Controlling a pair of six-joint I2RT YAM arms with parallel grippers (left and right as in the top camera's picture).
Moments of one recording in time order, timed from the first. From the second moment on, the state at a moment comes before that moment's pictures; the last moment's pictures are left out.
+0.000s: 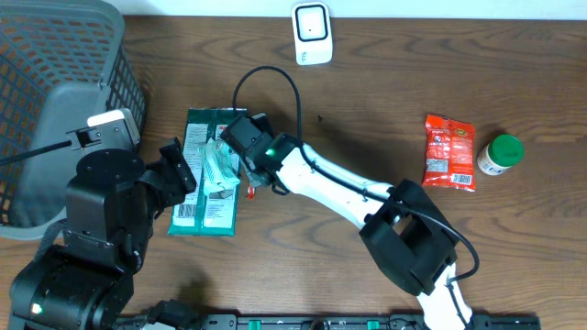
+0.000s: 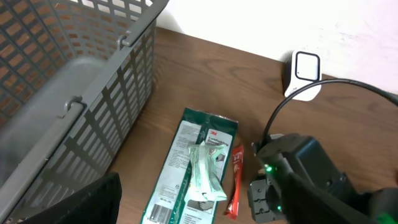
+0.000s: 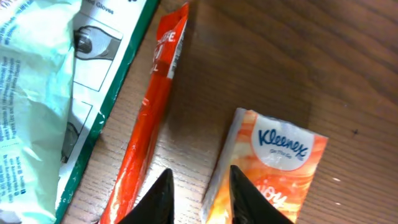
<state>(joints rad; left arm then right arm) -0.32 0.90 1.38 -1.10 -0.35 -0.43 0.88 2.14 1.62 -0.69 0.23 0.46</state>
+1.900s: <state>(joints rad) -0.32 0.90 1.38 -1.10 -0.35 -0.43 0.73 1.98 1.47 -0.85 0.32 0.35</state>
